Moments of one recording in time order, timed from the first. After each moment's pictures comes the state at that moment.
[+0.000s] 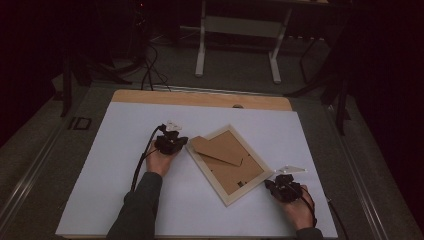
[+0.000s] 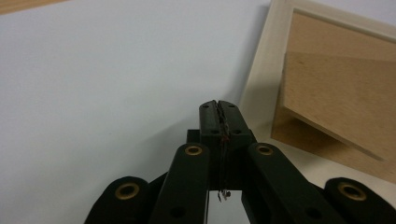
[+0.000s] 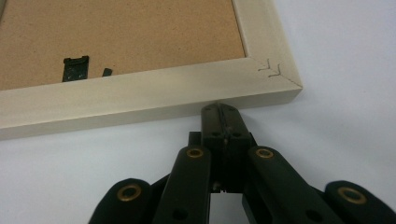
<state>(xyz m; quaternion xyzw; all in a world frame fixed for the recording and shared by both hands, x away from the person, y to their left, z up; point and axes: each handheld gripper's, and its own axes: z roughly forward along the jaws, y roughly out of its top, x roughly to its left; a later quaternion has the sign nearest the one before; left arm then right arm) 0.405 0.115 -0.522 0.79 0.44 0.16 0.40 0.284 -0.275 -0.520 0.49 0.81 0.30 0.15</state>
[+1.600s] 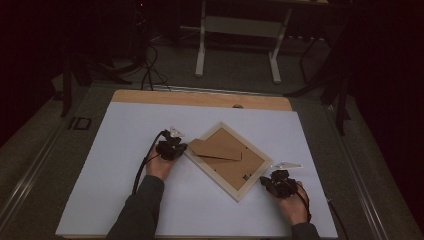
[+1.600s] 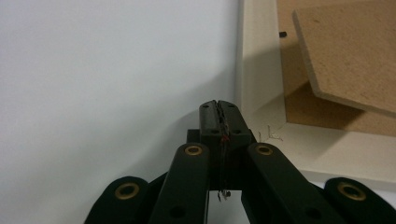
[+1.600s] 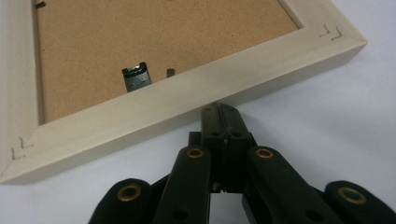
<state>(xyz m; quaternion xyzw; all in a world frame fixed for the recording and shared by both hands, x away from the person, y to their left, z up) 0.389 0.107 -0.532 0.81 0.44 0.17 0.34 0.297 -0.265 -0.521 0.49 0.80 0.31 0.14</state>
